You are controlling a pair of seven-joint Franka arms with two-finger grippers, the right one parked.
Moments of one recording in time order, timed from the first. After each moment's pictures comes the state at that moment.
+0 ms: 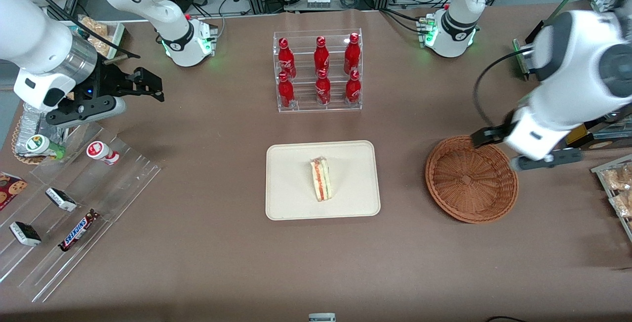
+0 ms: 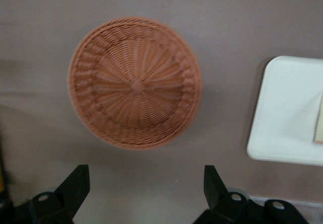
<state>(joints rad) -0.09 0.11 -0.02 -1.68 -0.01 1.67 -0.22</state>
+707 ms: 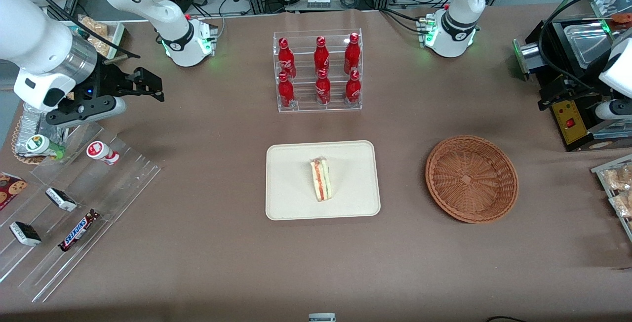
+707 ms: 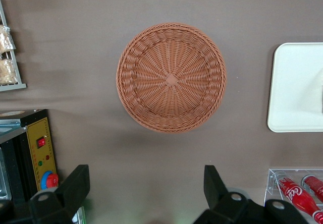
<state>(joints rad) 0.00 -0.06 0.01 -1.68 -0.01 1.58 -0.01</state>
